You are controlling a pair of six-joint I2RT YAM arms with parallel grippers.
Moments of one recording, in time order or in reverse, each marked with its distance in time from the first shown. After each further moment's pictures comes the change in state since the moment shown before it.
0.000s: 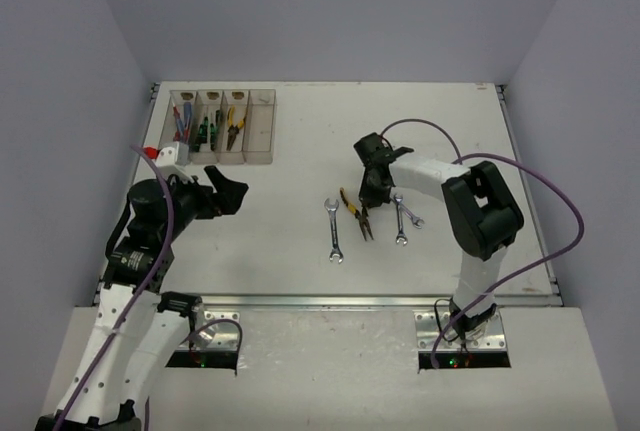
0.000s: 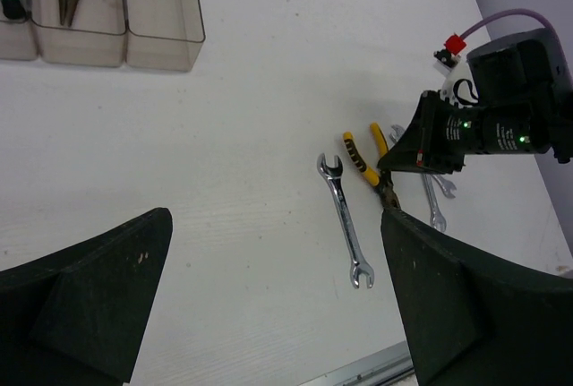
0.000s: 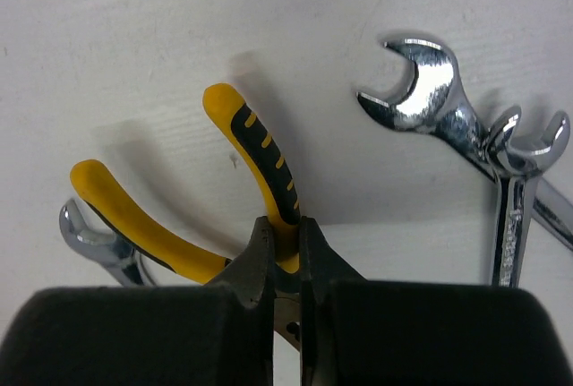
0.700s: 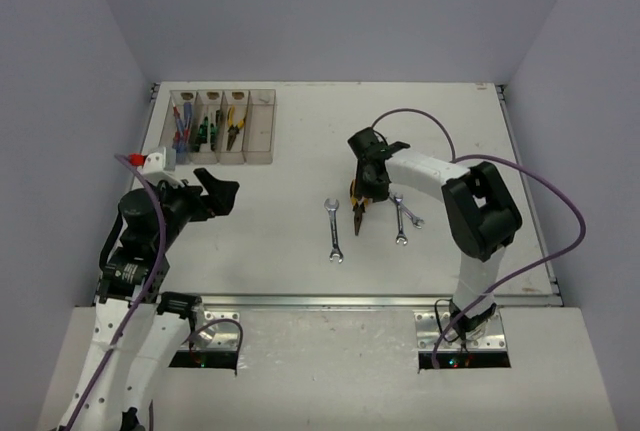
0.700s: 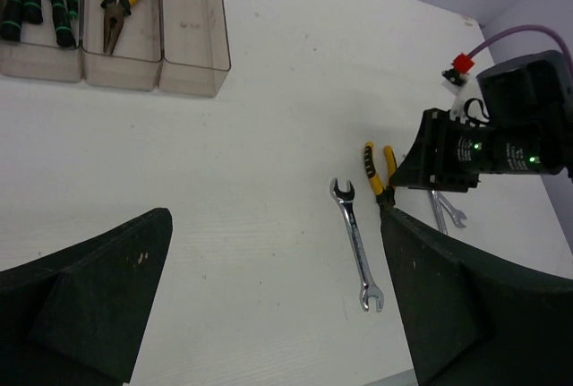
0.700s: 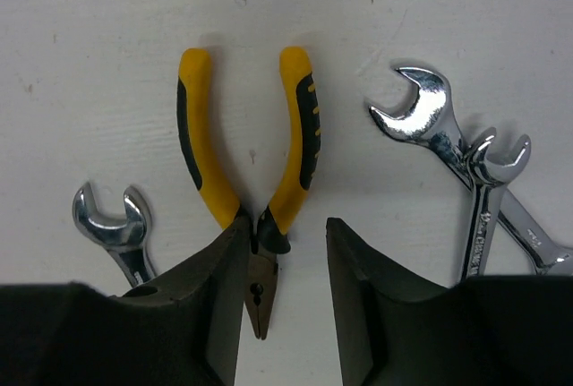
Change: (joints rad) left arm 0.018 -0.056 0.000 -0.021 -0.063 -0.002; right arm 0.029 -0.030 0.051 -0.051 0.057 -0.112
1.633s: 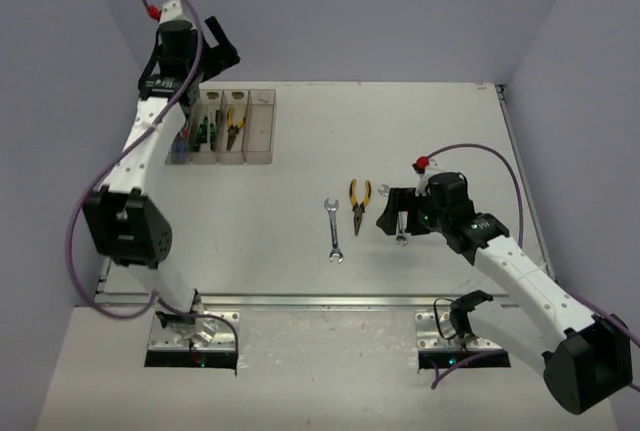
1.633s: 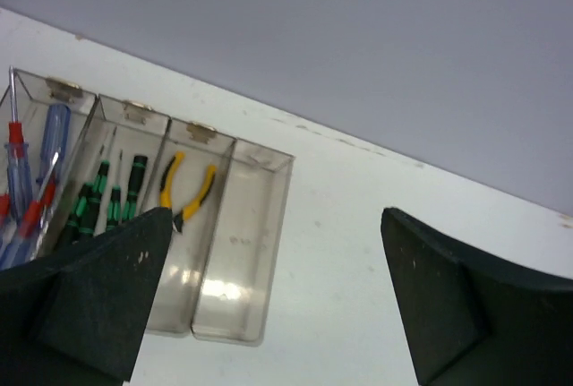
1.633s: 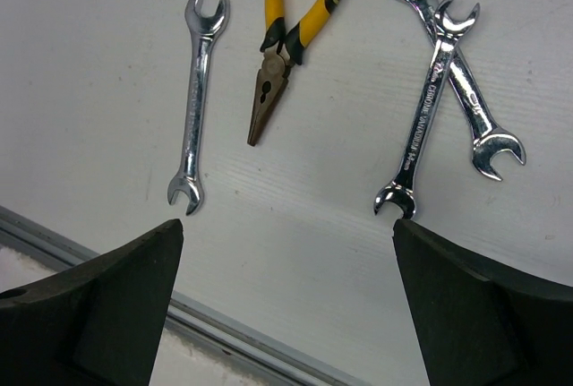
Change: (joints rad) left arm 0.062 1.192 1.017 0.165 -0.260 -0.037; right arm -0.132 -0.936 -0.643 0.160 -0.339 -0.265
